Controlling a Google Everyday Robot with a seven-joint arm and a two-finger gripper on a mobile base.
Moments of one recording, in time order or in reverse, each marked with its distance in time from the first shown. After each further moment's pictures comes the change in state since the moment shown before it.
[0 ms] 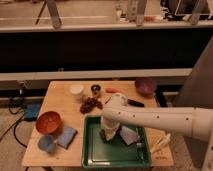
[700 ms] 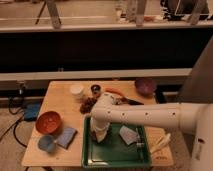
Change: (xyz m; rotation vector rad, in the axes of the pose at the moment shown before) arm -0.049 0.002 0.001 -0.025 -0.058 -0.160
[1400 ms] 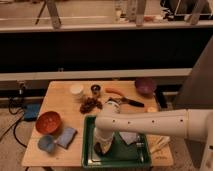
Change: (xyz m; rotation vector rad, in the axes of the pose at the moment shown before) arm -0.009 0.055 0.011 -0.077 -0.035 -0.077
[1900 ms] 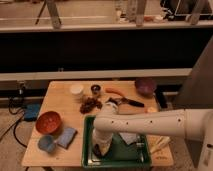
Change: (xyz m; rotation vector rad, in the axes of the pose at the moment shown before) arm -0.013 -0.002 0.007 -0.016 -0.013 -0.053
